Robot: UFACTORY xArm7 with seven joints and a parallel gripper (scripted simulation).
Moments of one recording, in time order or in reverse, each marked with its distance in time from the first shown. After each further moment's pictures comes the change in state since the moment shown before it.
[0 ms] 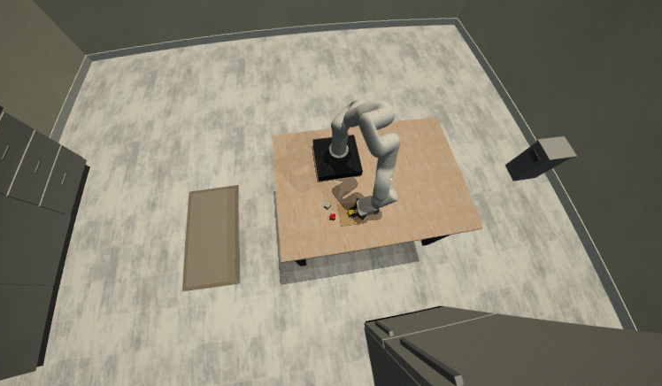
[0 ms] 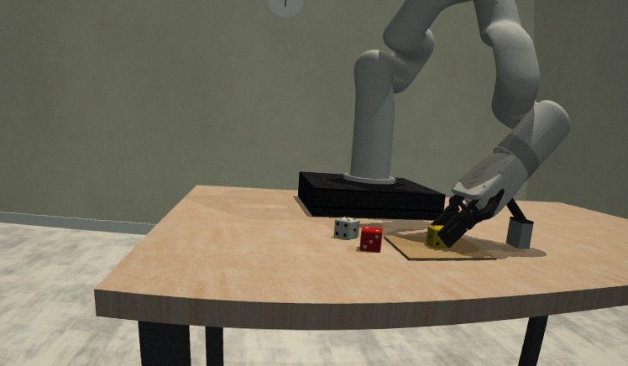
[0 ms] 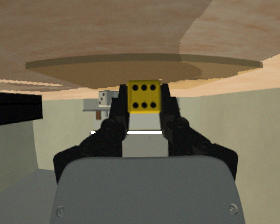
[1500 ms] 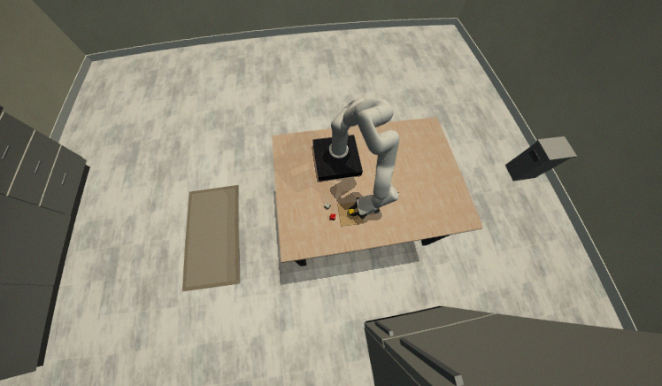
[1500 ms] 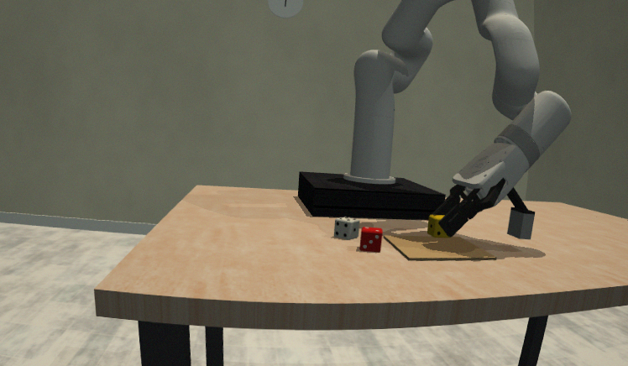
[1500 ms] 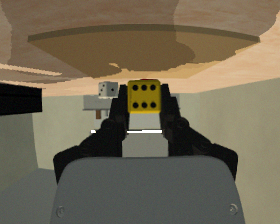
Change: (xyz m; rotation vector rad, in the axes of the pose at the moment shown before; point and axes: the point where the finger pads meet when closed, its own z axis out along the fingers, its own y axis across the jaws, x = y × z) arm -0.012 0.000 -0.011 0.000 0.000 0.000
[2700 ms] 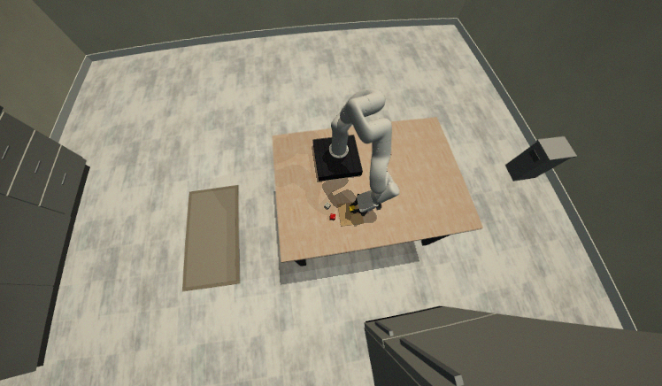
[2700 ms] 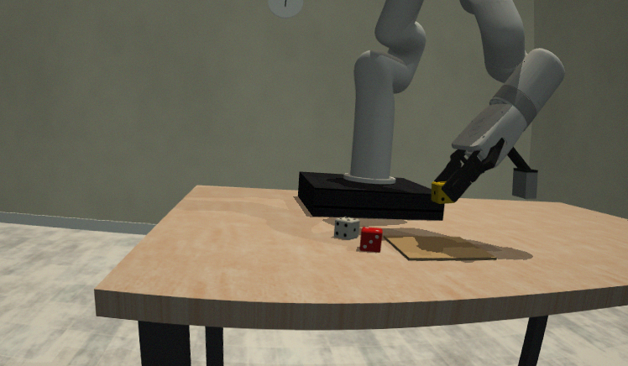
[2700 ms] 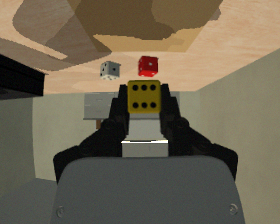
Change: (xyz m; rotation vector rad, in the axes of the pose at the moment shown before) arm -0.039 -0.001 -0.037 0.005 0.097 -0.002
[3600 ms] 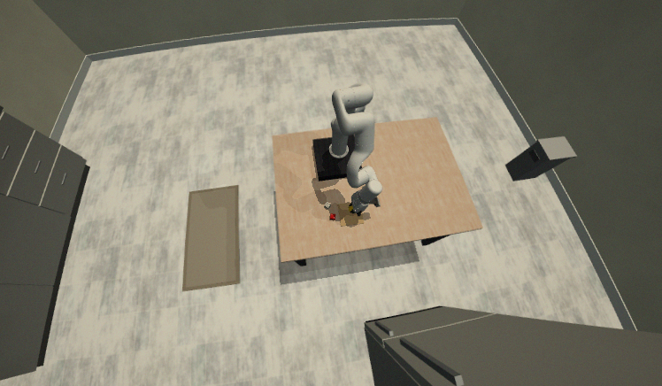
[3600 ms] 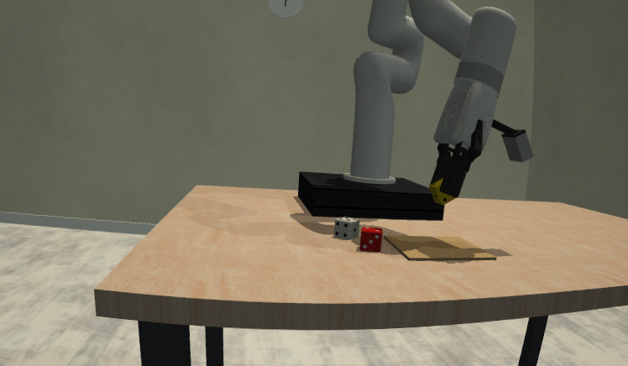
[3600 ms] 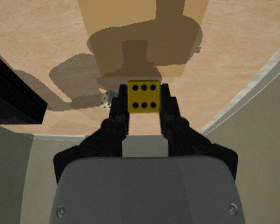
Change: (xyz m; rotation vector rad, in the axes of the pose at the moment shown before) arm -0.009 0.001 0.001 -0.009 0.415 0.005
